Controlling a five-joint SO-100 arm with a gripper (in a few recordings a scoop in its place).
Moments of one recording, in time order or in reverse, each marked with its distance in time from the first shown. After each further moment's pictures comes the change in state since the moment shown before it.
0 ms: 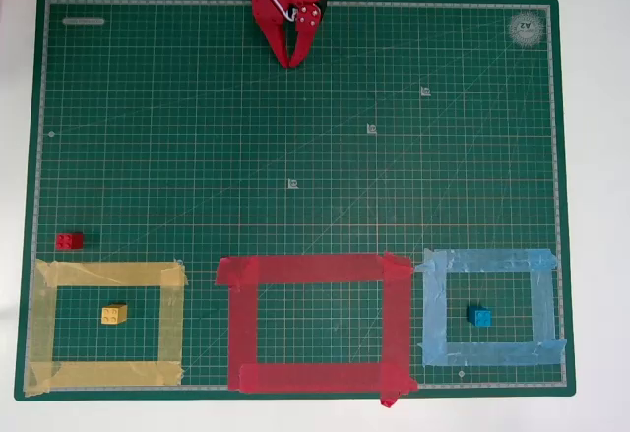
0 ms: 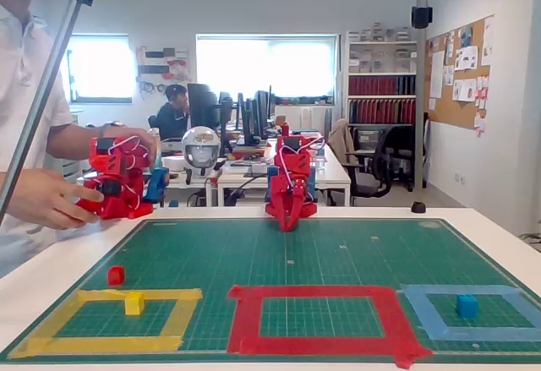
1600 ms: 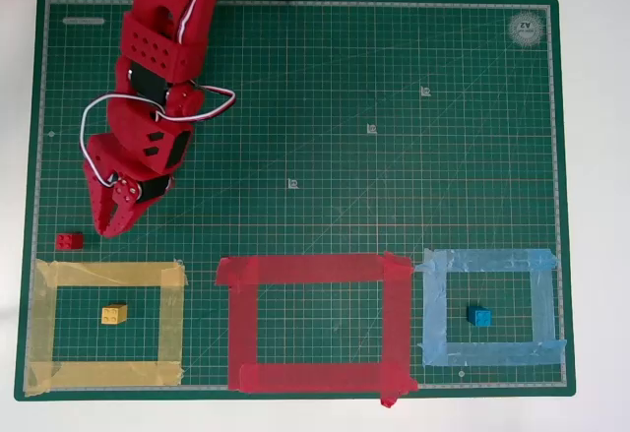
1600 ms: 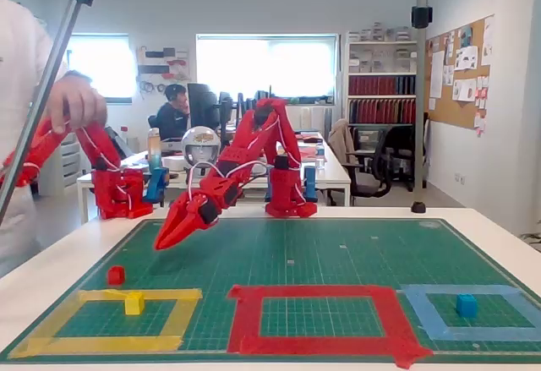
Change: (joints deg) arm 28.9 -125.7 -76.5 -86.9 -2.7
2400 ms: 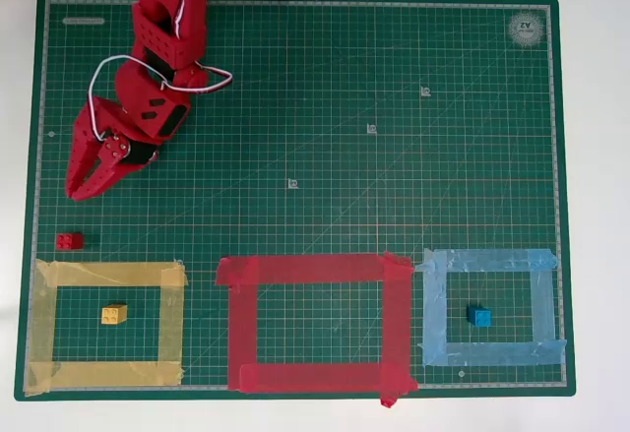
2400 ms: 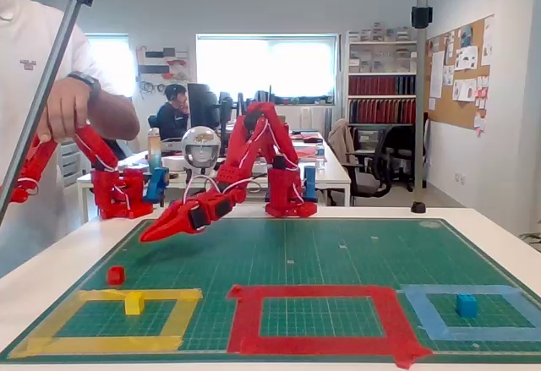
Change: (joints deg) arm 7.9 -6.9 13.4 -33.8 -1.0
